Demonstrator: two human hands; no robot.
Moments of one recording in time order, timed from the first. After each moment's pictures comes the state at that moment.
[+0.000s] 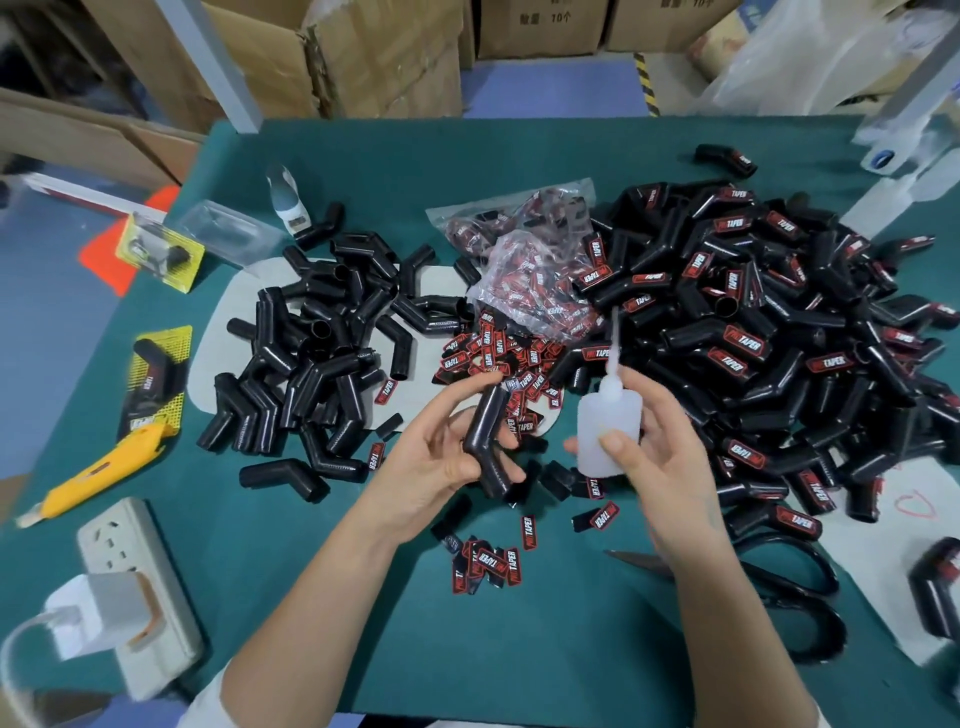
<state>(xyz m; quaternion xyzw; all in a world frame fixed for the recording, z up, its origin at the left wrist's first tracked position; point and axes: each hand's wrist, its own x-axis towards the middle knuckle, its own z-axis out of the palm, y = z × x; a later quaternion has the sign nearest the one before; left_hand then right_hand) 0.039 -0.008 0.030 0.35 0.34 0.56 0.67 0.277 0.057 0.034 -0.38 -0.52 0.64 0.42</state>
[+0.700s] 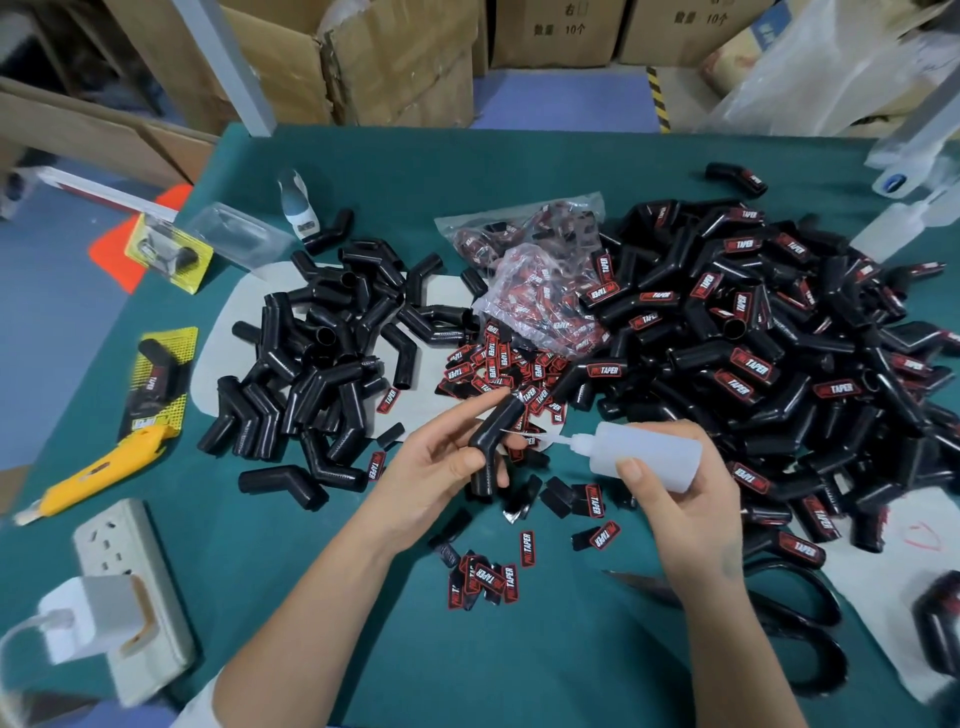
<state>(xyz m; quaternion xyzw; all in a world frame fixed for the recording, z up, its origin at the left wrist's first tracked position) 0.037 -0.005 0.018 0.34 0.40 0.56 0.64 0.281 0.046 0.052 -0.44 -0.57 0.51 0.46</state>
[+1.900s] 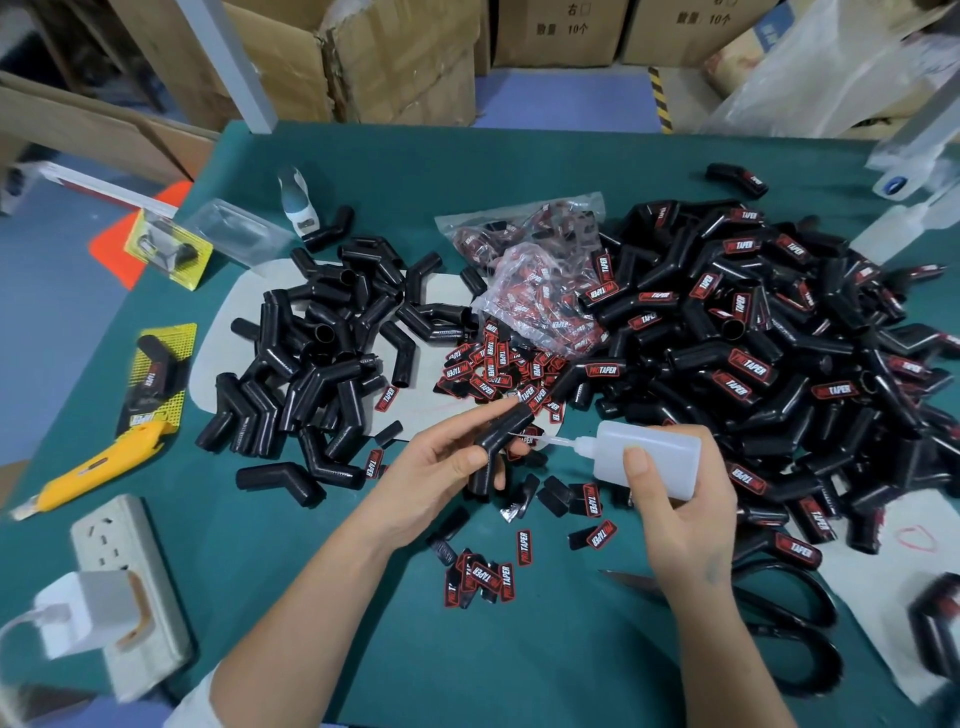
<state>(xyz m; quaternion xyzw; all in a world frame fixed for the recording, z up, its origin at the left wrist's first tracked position) 0.036 -0.004 0.010 0.35 0.41 0.52 0.66 0.276 0.041 0.058 -0.49 -0.60 0.42 0.46</state>
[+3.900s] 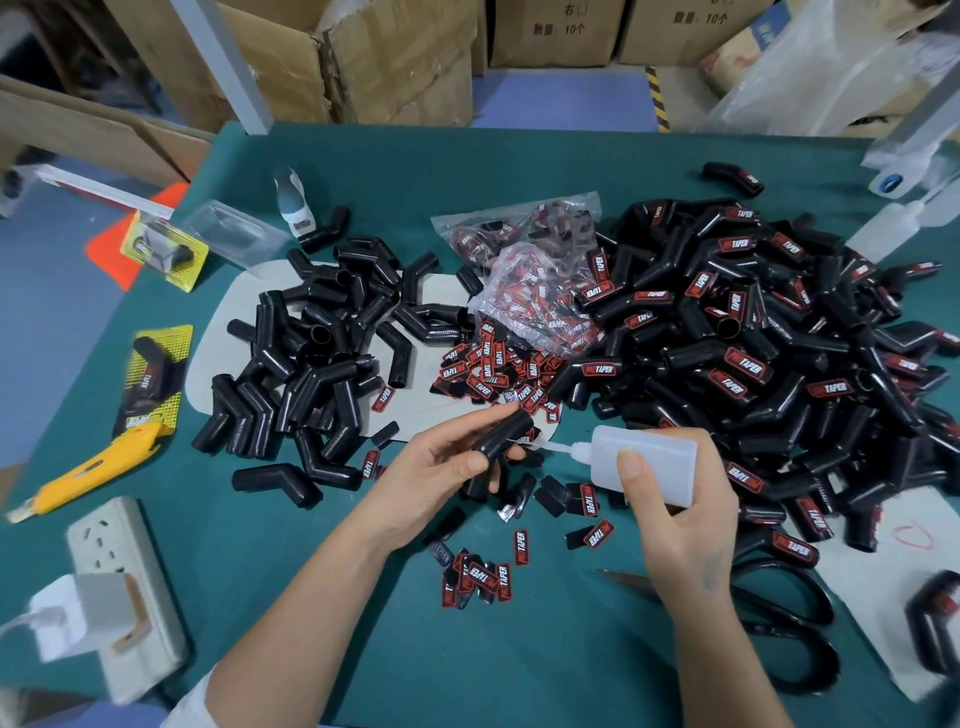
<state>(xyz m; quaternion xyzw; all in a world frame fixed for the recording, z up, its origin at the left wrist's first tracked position) 0.034 -0.003 0.002 0.38 0.42 0.51 0.64 0.275 0.037 0.066 -0.50 -0.61 0.41 0.47</state>
